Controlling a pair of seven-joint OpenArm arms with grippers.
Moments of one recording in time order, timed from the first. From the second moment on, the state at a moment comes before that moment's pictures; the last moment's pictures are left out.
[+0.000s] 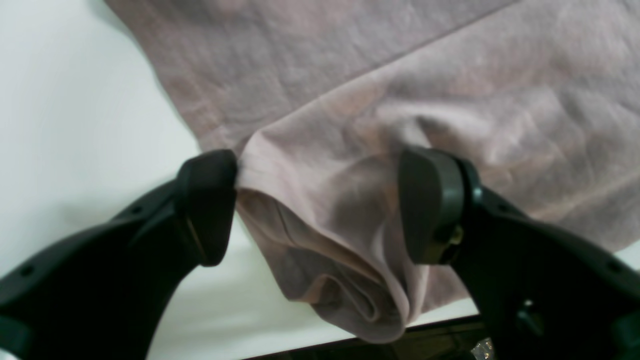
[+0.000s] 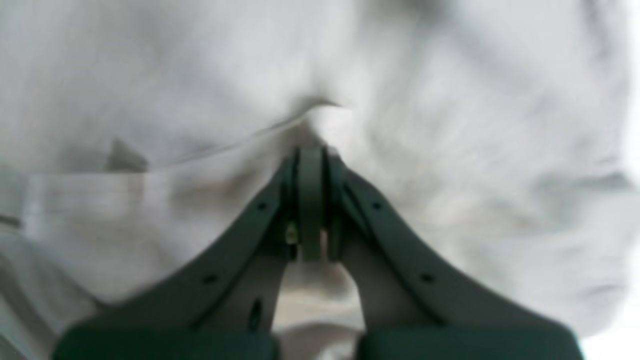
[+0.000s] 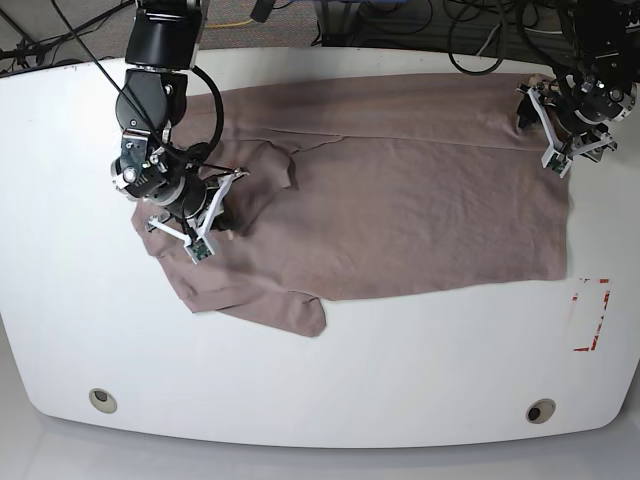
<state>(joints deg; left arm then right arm) 22.2 -20.0 -25.6 102.4 -9.8 -42.6 53.1 2.7 5.9 11.9 89.9 8.9 41.0 -51.1</state>
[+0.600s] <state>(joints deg) 22.2 -20.0 -25.6 102.3 -9.8 -42.6 53.1 8.7 5.8 11.8 91.2 9.2 41.1 -53.0</state>
